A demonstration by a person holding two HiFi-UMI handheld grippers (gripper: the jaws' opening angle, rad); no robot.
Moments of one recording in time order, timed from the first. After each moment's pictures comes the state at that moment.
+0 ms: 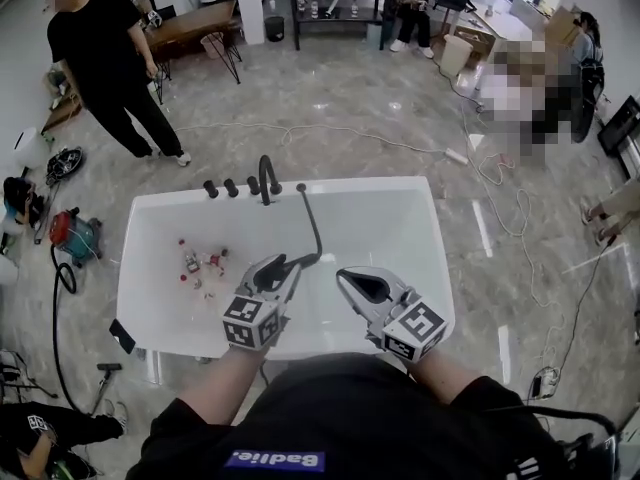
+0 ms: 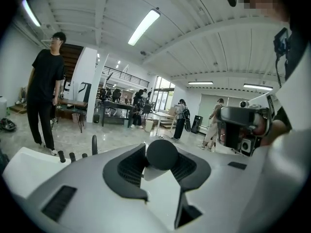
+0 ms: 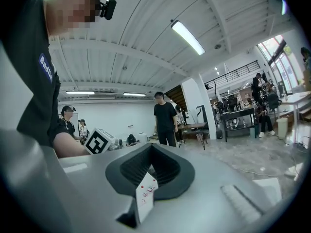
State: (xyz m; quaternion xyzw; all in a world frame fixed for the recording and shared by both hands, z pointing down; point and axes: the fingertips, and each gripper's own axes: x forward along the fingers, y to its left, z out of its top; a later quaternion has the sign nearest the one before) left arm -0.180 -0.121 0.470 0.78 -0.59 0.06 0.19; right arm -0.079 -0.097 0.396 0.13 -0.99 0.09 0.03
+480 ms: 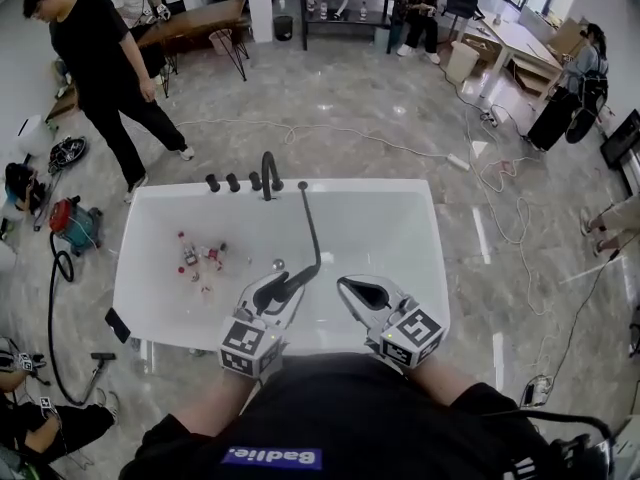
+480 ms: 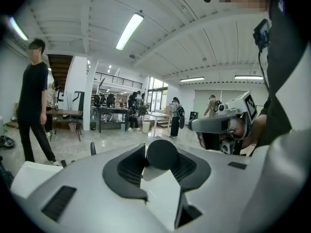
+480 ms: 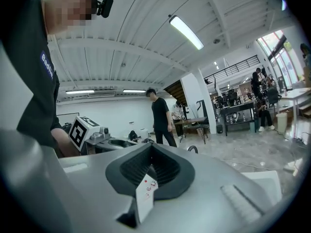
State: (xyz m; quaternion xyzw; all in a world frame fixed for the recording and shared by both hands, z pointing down) left arm -0.143 -0.068 0.447 0.80 -0.57 0.09 0.14; right arm -0.064 -0.081 0.412 0.12 -0.98 0.11 0.05
